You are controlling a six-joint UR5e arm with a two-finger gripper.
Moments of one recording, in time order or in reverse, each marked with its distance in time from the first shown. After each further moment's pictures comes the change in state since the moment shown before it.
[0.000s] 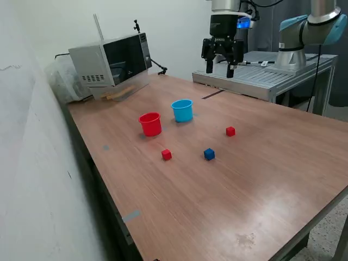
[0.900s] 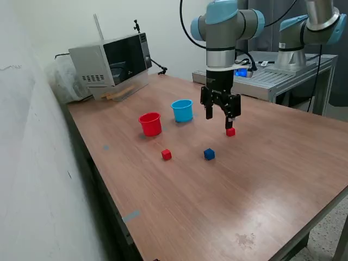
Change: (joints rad) arm 0.038 0.304 -0.175 -0.054 0.017 0.085
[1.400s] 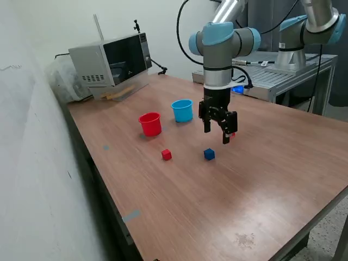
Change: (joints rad) arm -0.003 0.076 -0.022 -0.047 0.001 0.000
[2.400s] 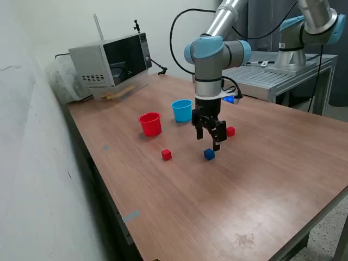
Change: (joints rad) arm -0.036 0.054 -0.017 -0.048 0.001 -0.008
